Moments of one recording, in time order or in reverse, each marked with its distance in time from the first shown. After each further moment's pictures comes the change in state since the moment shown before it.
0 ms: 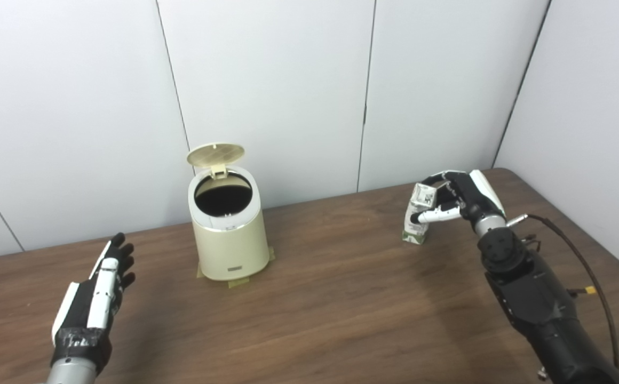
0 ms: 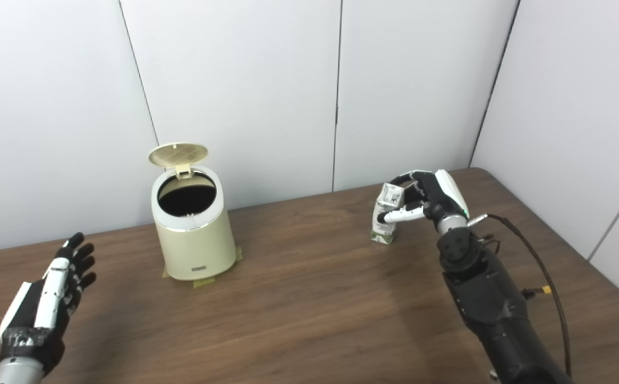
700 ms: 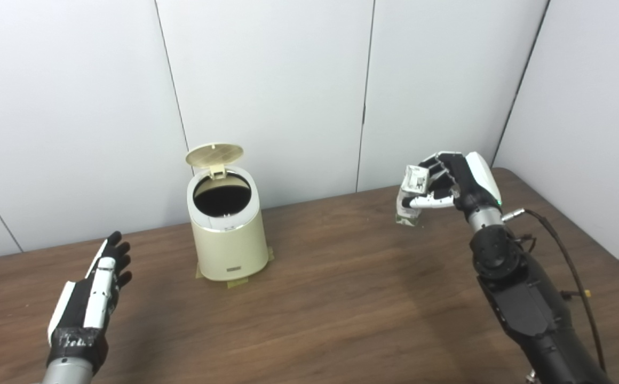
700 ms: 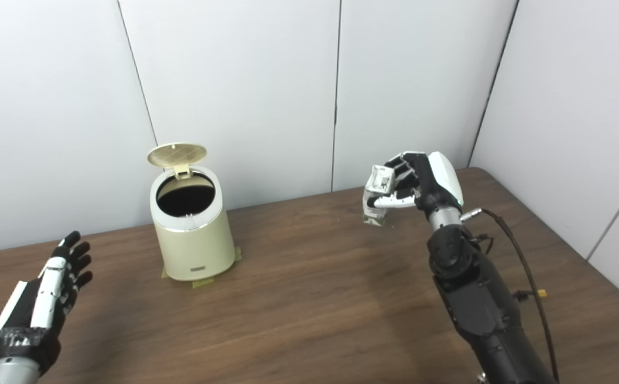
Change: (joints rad) left arm 0.000 0.006 -0.004 -0.006 0.010 0.002 0.001; right arm 0.028 0.066 0.003 -0.264 -0.079 -0.024 -0.083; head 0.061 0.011
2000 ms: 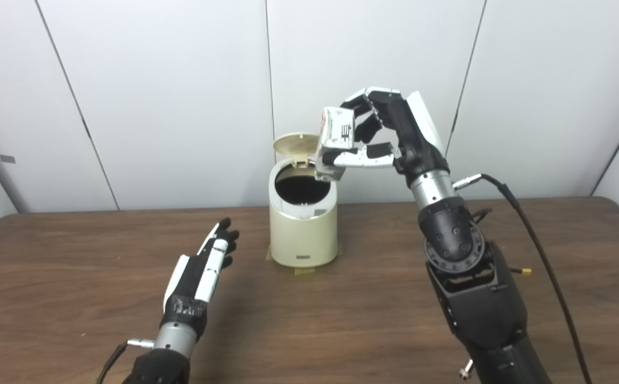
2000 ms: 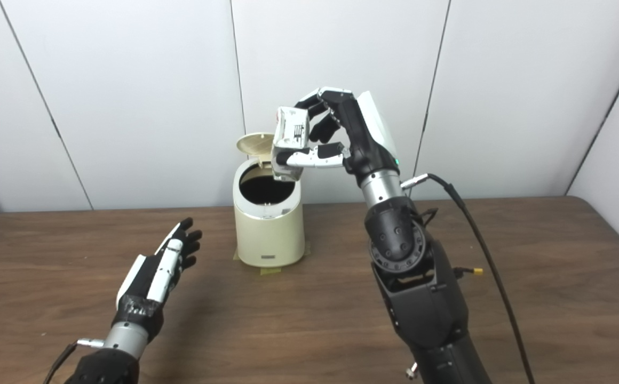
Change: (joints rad) left arm 0.048 -0.078 -0.059 -0.011 0.096 -0.006 0.038; right arm -0.235 0.341 0.194 -0.183 -0.078 0.028 0.129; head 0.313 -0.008
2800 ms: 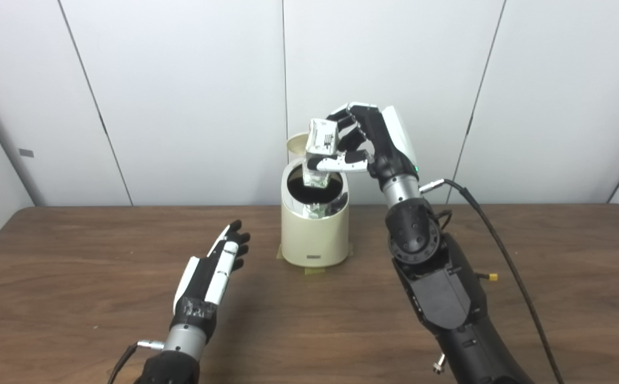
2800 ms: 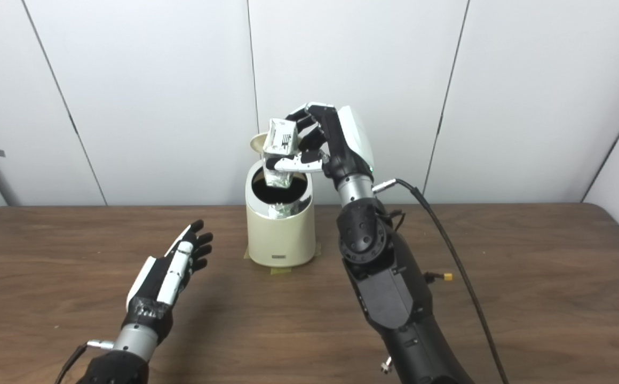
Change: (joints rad) left arm 0.017 -0.022 -0.005 -0.022 0.013 0.000 0.005; right arm -0.081 0.073 0.011 0.312 -0.039 -0.059 -0.148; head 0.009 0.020
